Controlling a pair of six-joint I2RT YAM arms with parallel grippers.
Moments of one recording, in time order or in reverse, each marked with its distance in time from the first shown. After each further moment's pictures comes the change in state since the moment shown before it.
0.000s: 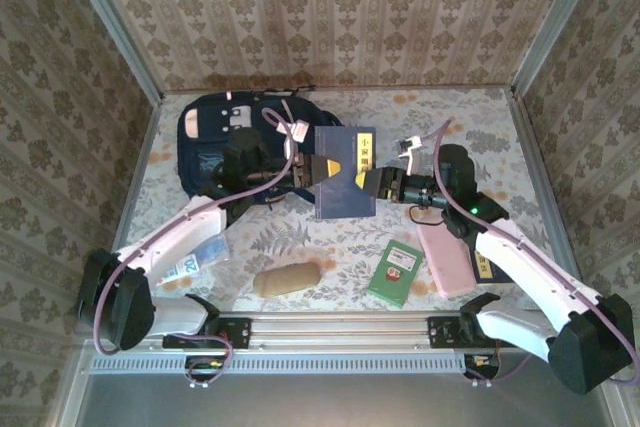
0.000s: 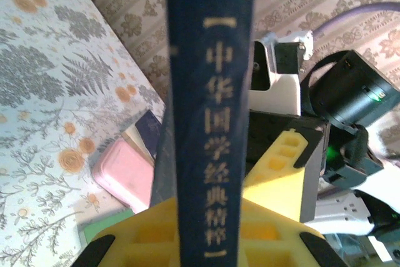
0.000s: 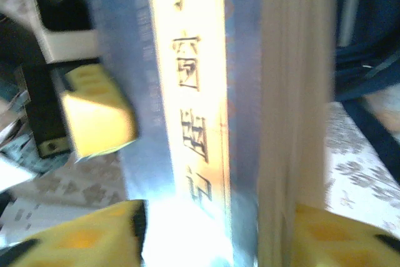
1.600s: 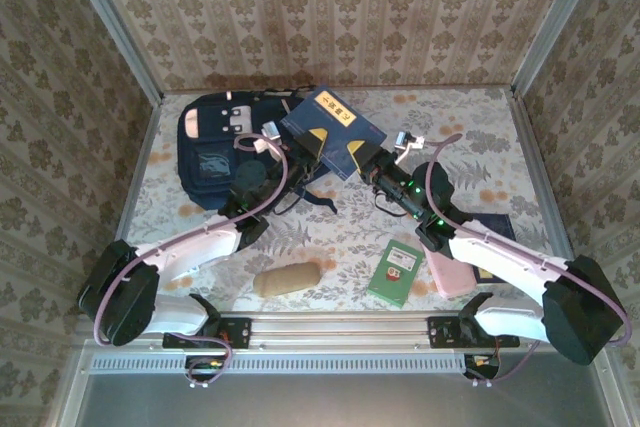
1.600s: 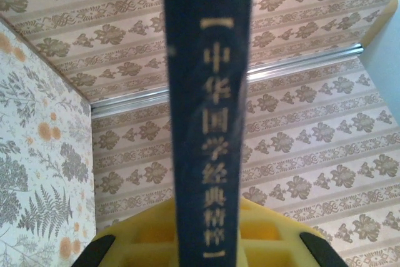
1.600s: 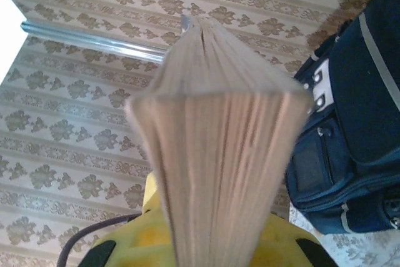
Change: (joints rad) left arm -0.166 0.035 -0.197 0.568 -0.804 -0.599; right arm 0.219 0.132 -0.121 0.673 0.520 0.598
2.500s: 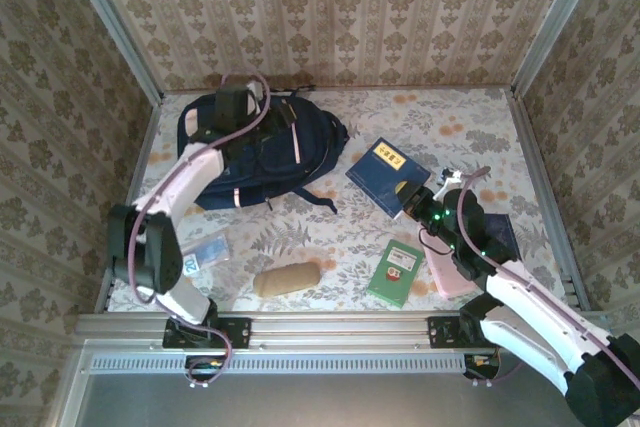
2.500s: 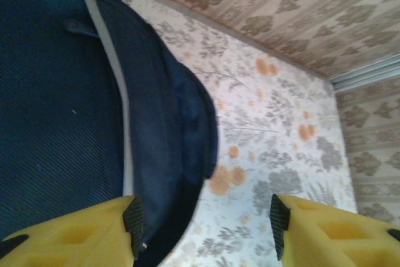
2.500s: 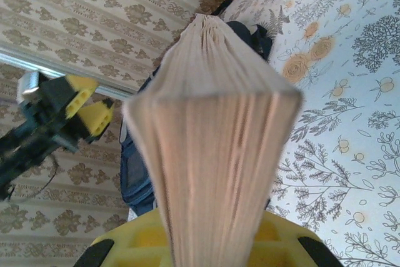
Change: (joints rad) left arm 0.460 0.401 0.705 -1.117 0.289 0.776; right arm -0.182 -0.413 -0.231 -0.546 0.014 -0.316
